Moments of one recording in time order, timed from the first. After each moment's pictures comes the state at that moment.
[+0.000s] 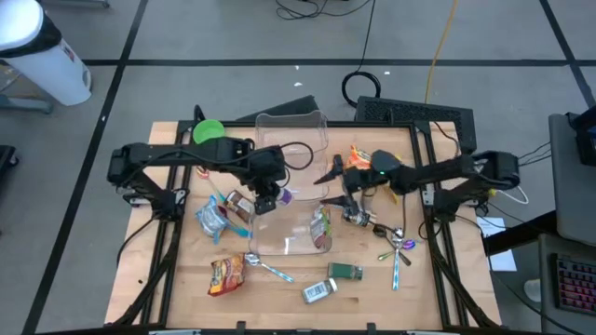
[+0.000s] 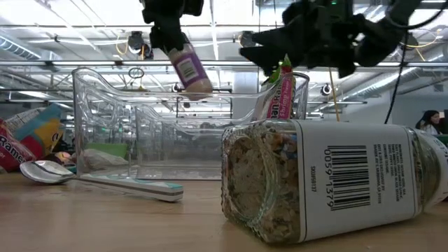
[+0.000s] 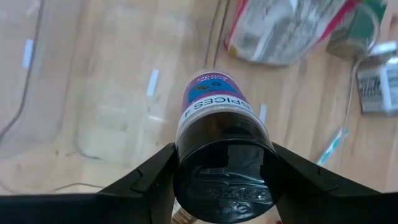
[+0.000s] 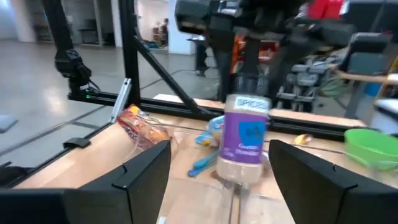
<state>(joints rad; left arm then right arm) 0.08 1.58 1.52 -1.06 0.08 -0.18 -0.22 1.47 0.57 0.92 -0.53 -0.04</state>
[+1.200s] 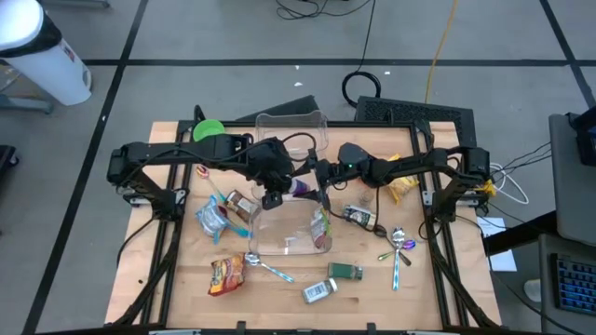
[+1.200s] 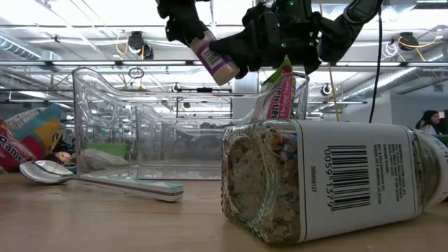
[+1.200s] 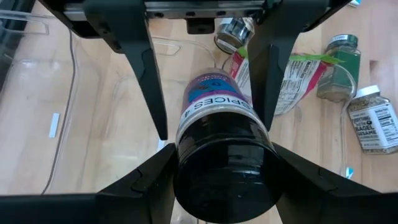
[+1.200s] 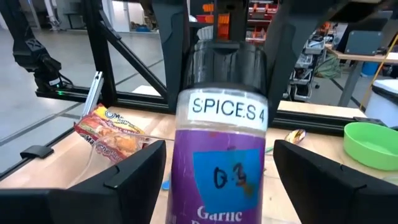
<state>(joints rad) 0.09 1.58 1.54 -0.91 0.04 -0.08 -0.22 1.68 0.87 0.75 -0.47 -0.06</state>
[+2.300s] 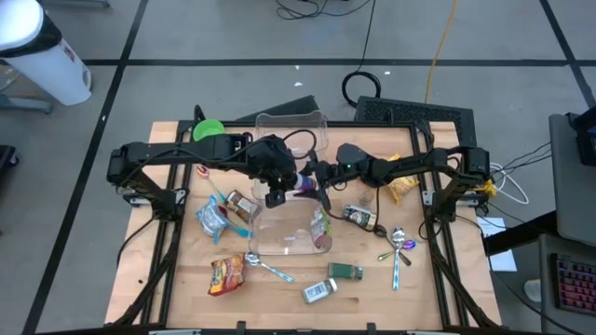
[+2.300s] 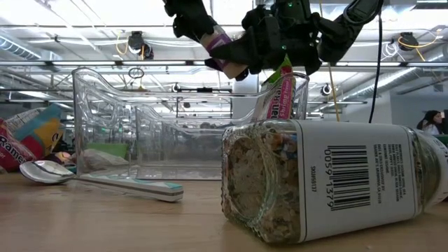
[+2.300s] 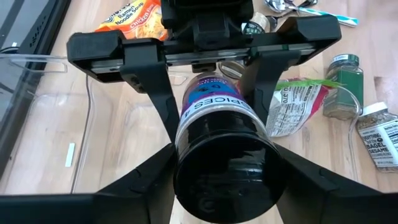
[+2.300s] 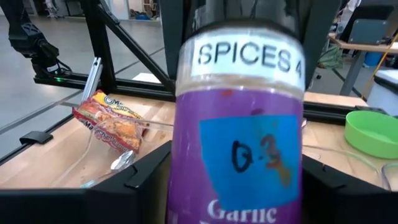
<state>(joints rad) 0.09 1.58 1.54 -0.83 0.02 -0.02 -0.22 1.68 0.87 0.71 -0.47 -0.09</state>
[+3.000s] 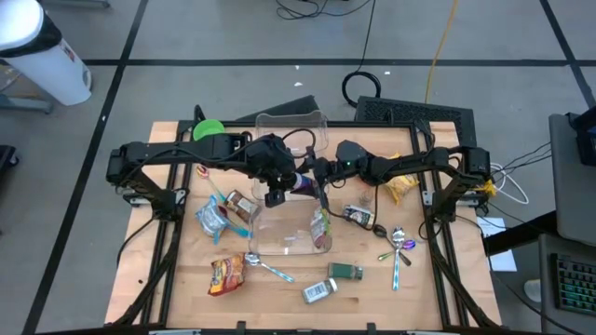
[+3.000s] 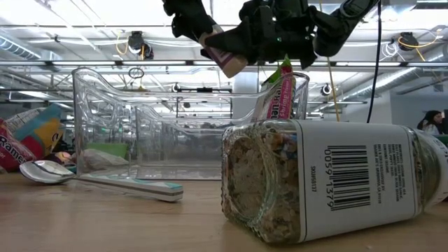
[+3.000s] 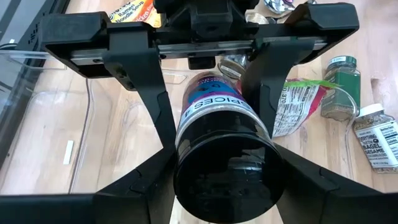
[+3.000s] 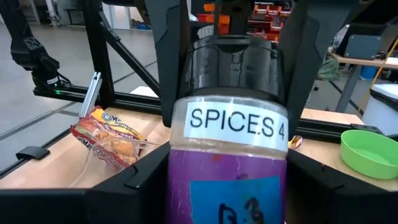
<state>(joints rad) 0.09 1.57 1.54 -0.84 0.03 -0.04 -0.22 1.68 0.92 0.70 -0.48 -0.09</state>
